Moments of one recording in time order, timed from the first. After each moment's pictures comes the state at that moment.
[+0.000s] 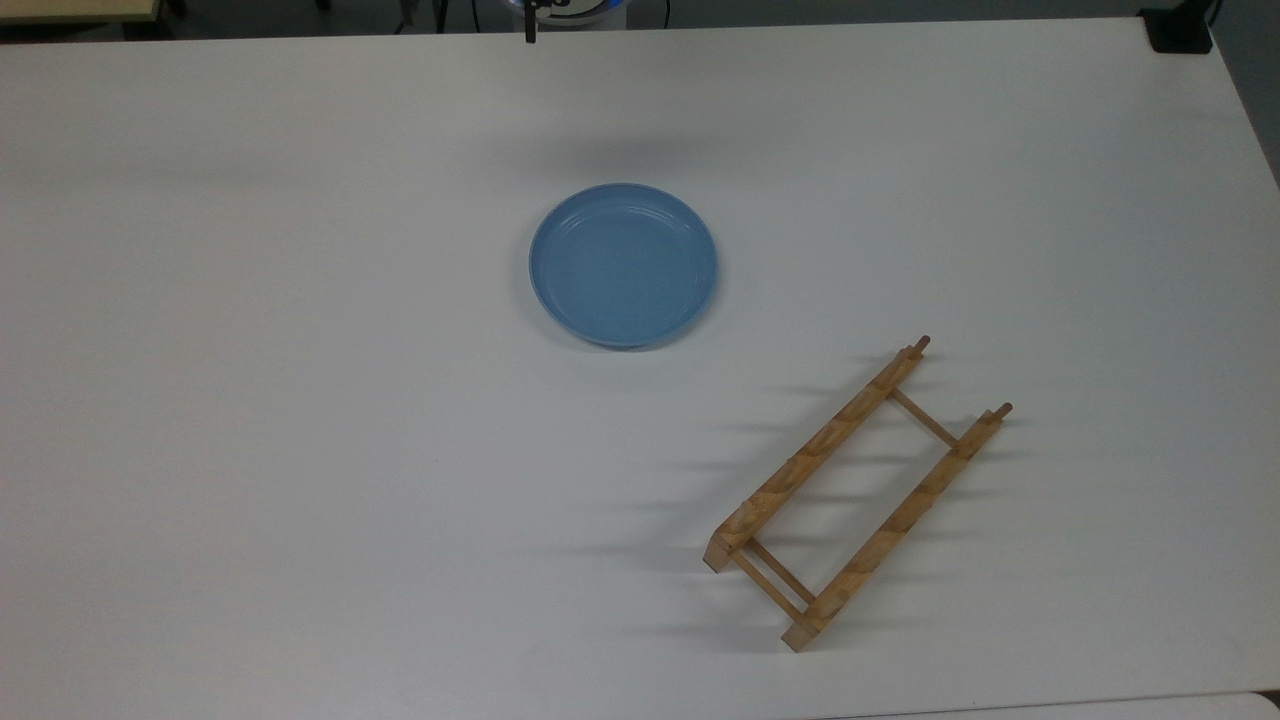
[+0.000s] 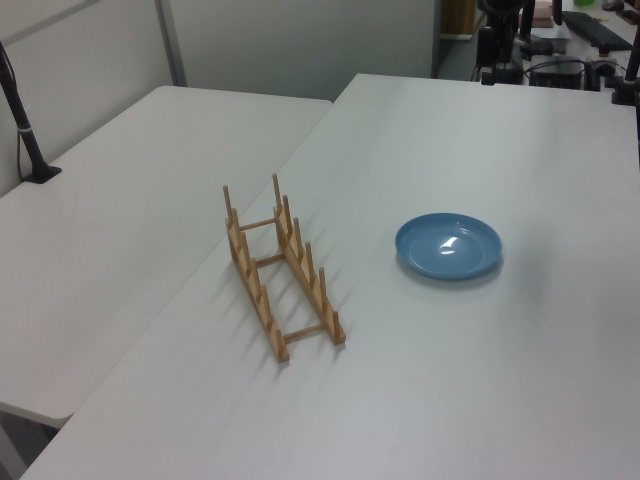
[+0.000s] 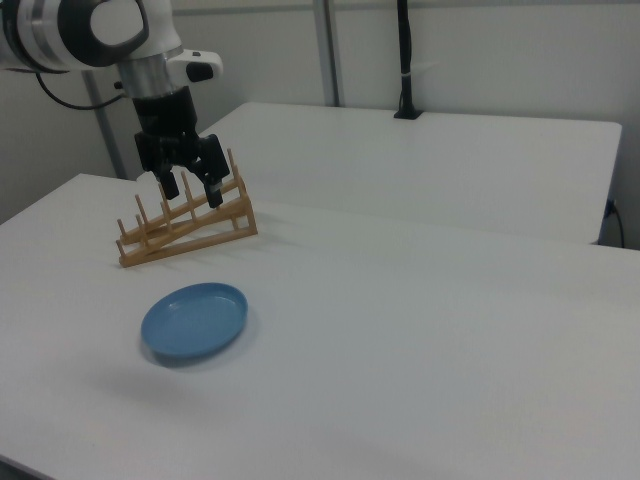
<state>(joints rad) -0.06 -0.06 0.07 -1.68 -0.08 1.61 0.08</state>
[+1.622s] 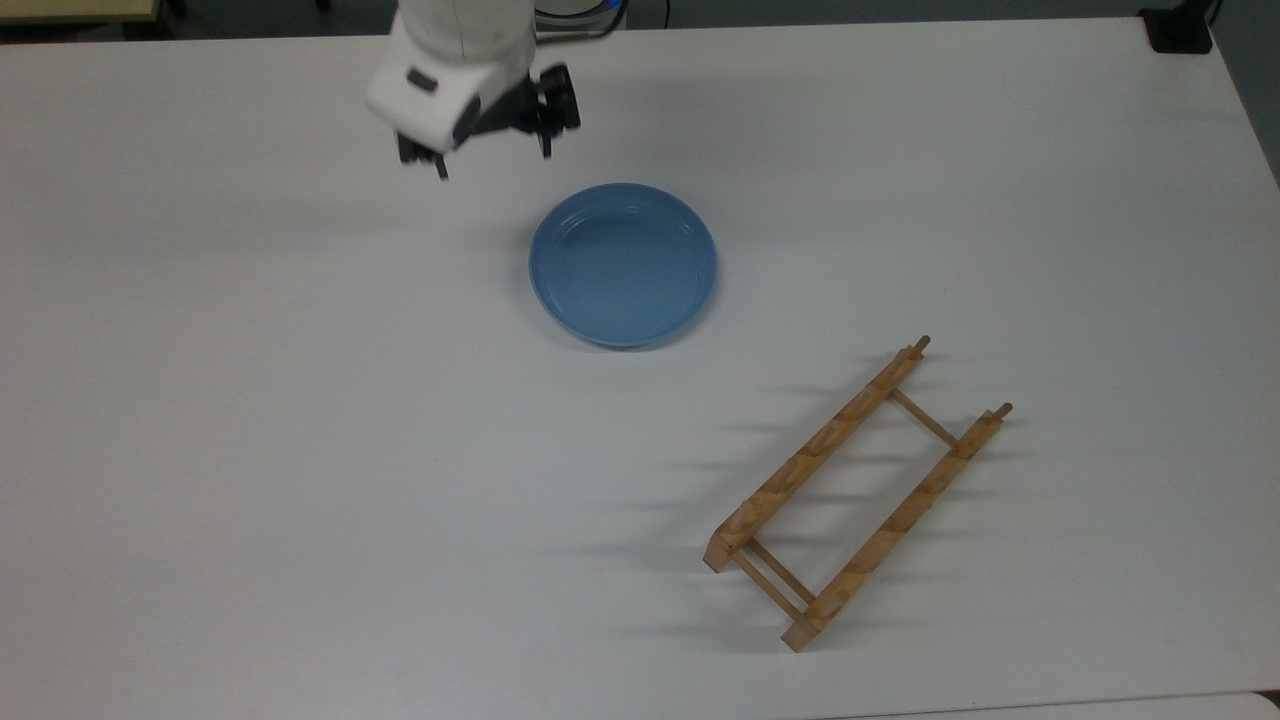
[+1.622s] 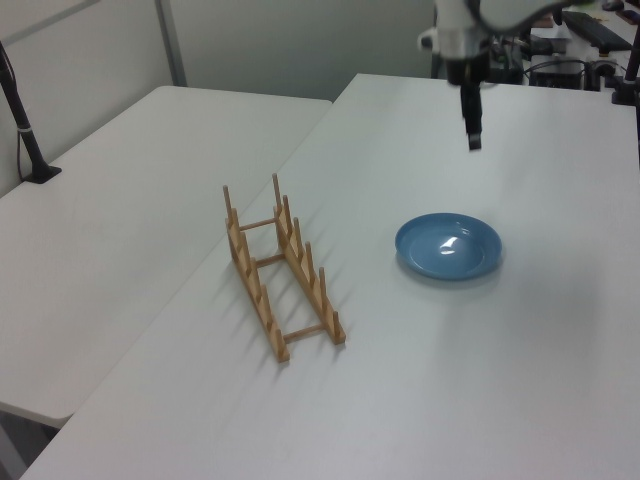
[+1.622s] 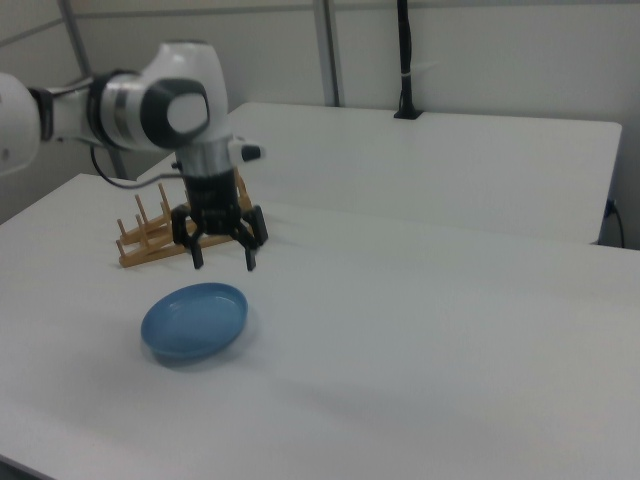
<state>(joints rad) -0.06 0.15 0.07 -1.76 -0.08 1.75 -0.27</state>
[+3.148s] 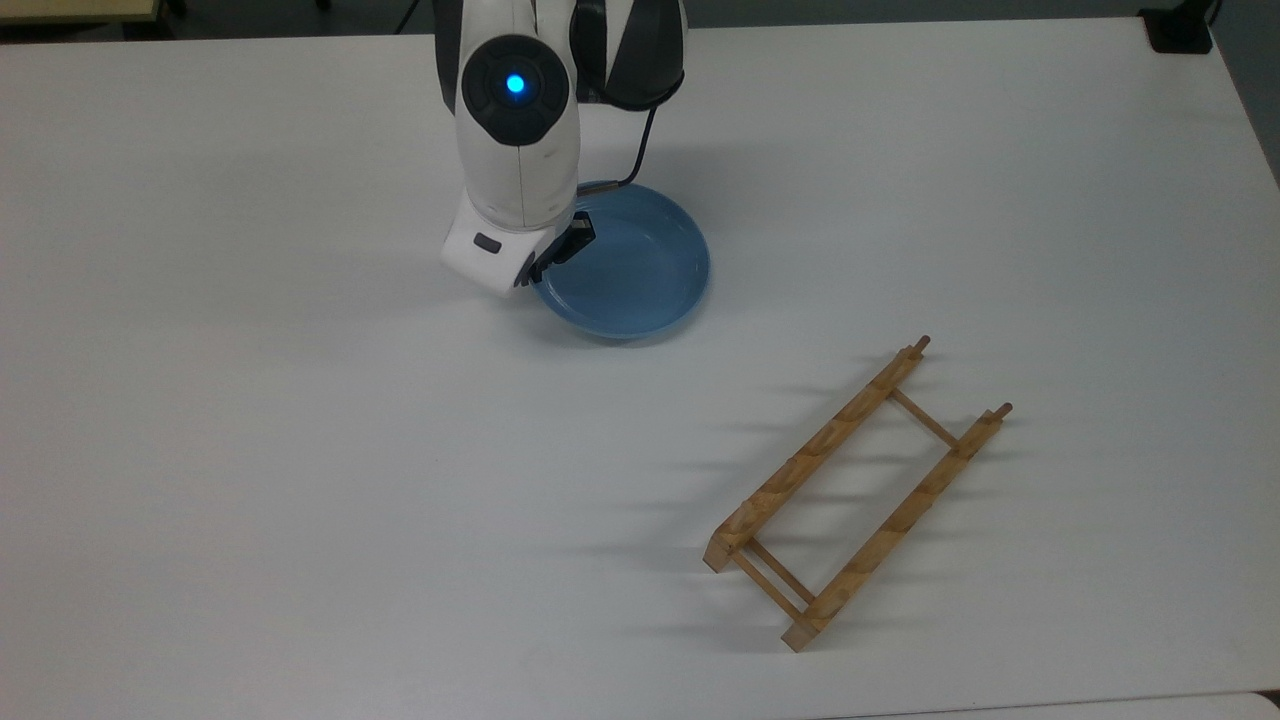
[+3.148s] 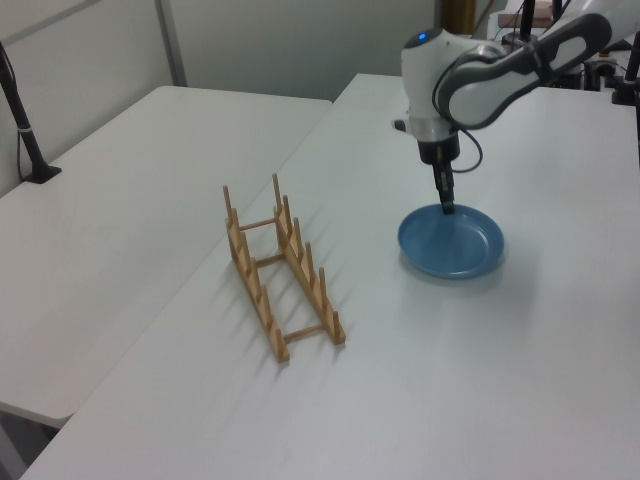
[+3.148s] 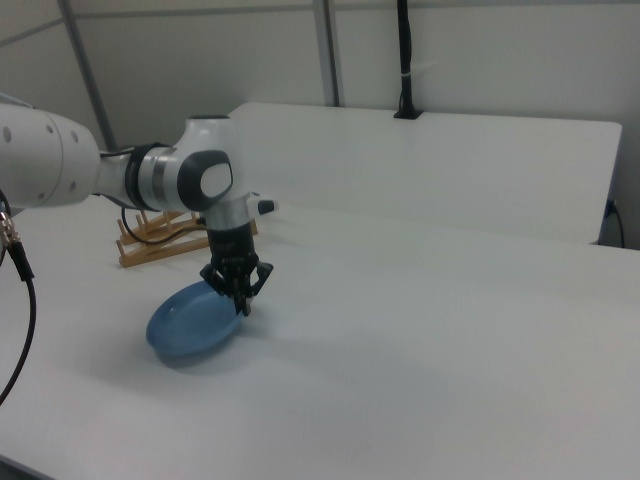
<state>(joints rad) -0.03 0.36 0.08 -1.79 -0.12 1.98 -0.26</state>
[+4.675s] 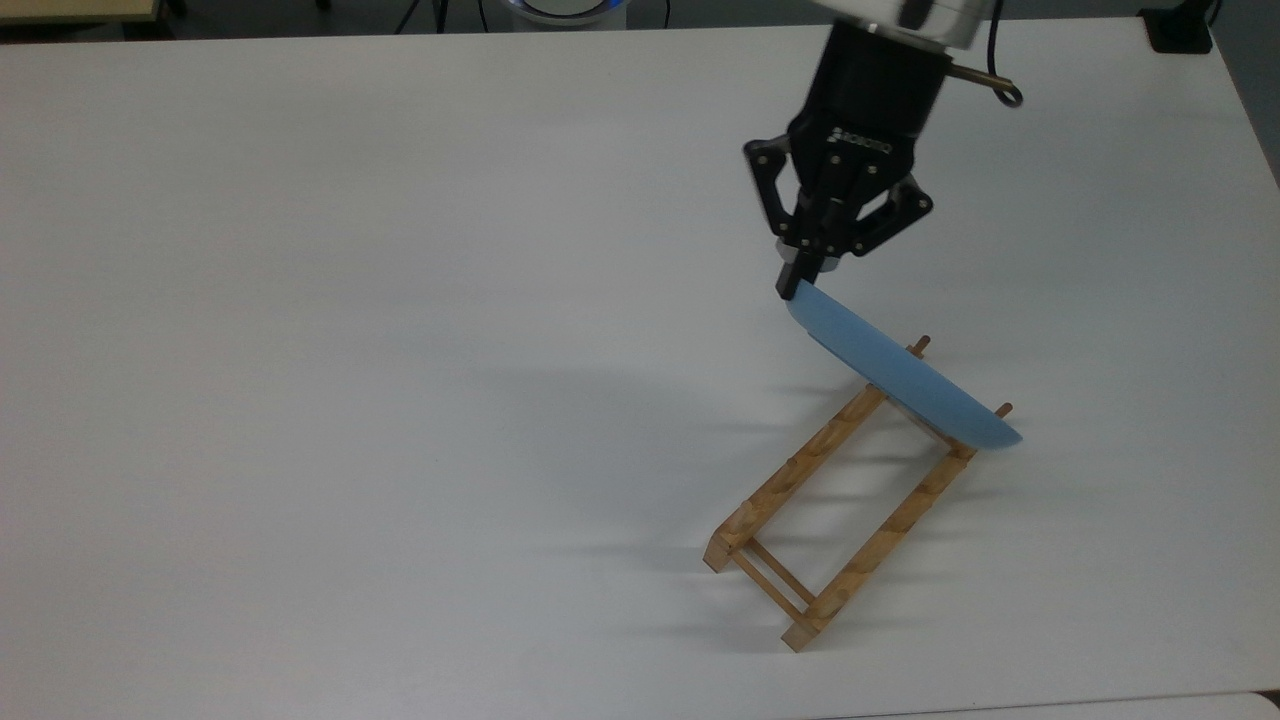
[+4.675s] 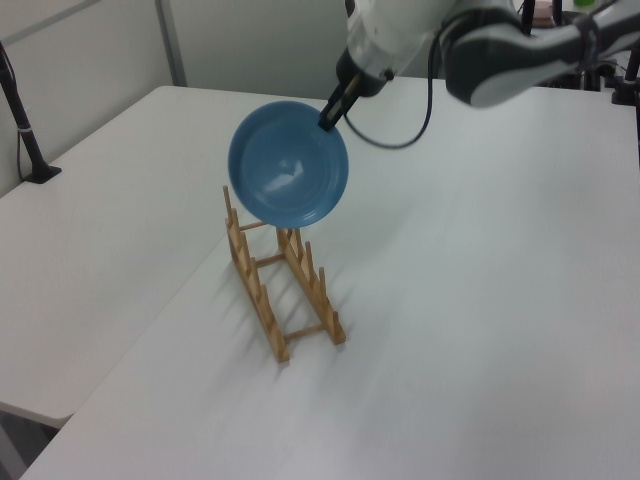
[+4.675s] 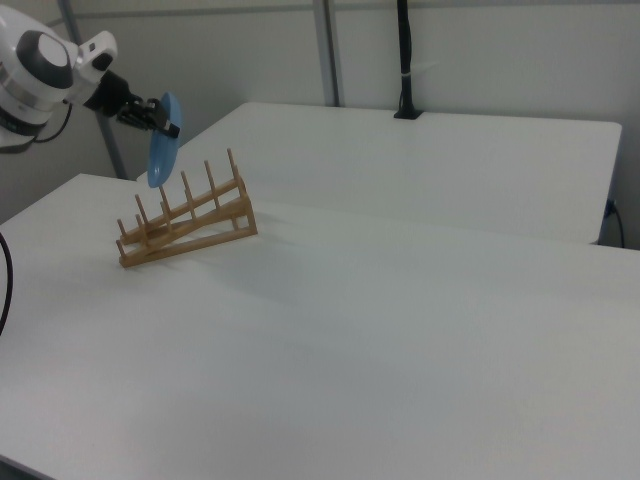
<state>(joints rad) 0.37 0.34 0.09 -1.42 -0.73 2.18 0.75</state>
